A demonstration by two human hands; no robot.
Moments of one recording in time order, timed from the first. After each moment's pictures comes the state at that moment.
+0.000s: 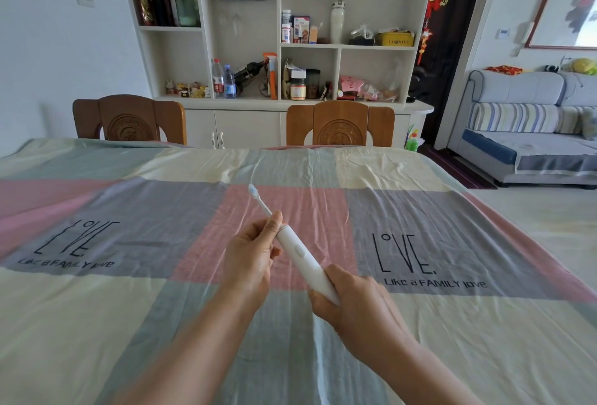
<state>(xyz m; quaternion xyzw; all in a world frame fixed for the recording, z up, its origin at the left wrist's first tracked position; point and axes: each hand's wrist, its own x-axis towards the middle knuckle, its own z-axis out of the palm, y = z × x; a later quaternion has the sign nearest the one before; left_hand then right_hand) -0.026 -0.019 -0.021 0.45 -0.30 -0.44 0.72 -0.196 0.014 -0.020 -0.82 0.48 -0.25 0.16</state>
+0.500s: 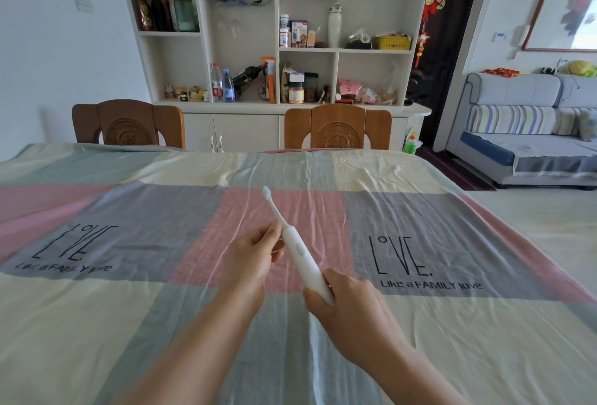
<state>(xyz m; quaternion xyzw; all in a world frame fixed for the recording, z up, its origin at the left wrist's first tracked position) -0.028 -0.016 -0.022 0.53 -0.34 -0.40 0.67 -0.193 0.014 -0.024 -0.80 0.50 -0.27 0.18</state>
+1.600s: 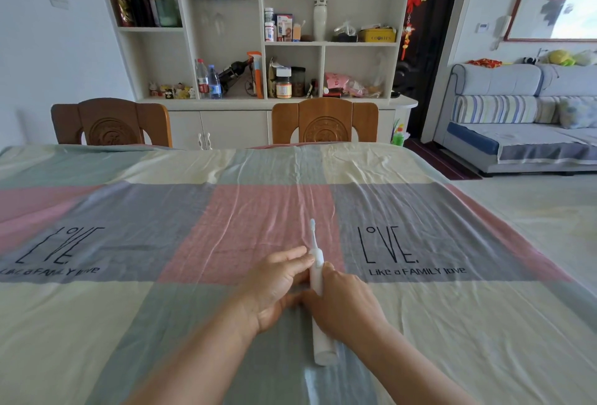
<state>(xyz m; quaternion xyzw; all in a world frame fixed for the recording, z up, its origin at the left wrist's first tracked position) -0.064 0.008 -0.018 0.46 -0.40 -0.63 0.49 -0.188 -0.004 -0.040 -0.78 0.57 -0.18 0.18</state>
